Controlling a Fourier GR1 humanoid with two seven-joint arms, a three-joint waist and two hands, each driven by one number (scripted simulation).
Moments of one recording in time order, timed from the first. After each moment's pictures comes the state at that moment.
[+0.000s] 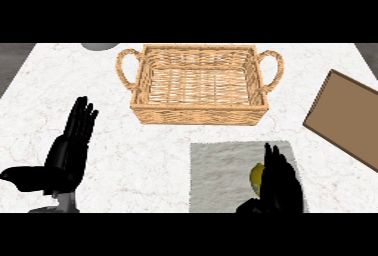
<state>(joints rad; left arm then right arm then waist) 0.00 0.16 -0.09 -1.69 0.13 0.19 0.00 0.09 -0.01 0.45 -1.79 1.11 0.13 1.04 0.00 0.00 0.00</state>
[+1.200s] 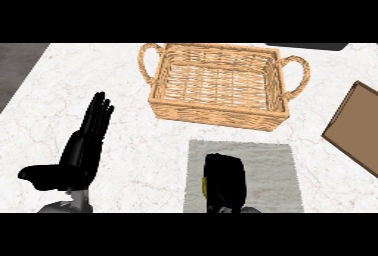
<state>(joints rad) -0.03 0.10 -0.13 -1.70 0.07 0.15 0.02 -0.22 -0.03 0.75 -1.52 1.08 0.15 0.99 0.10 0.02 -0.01</state>
